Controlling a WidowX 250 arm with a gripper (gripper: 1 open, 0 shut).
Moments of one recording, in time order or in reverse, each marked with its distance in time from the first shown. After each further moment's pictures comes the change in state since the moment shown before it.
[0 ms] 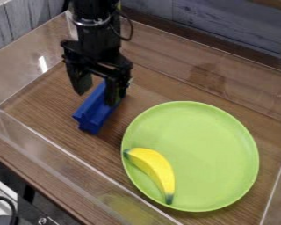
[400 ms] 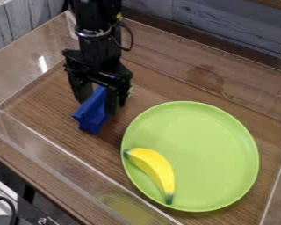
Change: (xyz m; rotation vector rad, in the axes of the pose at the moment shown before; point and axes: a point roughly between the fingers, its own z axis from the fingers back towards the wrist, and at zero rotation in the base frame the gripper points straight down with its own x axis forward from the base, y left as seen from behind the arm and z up) arm -0.002 0.000 -0.012 -0.005 0.022 -0.001
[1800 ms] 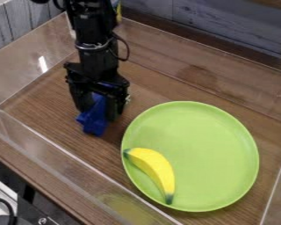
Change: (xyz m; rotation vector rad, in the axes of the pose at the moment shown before) arm 0.008 0.008 -0.024 -0.047 0.033 0.009
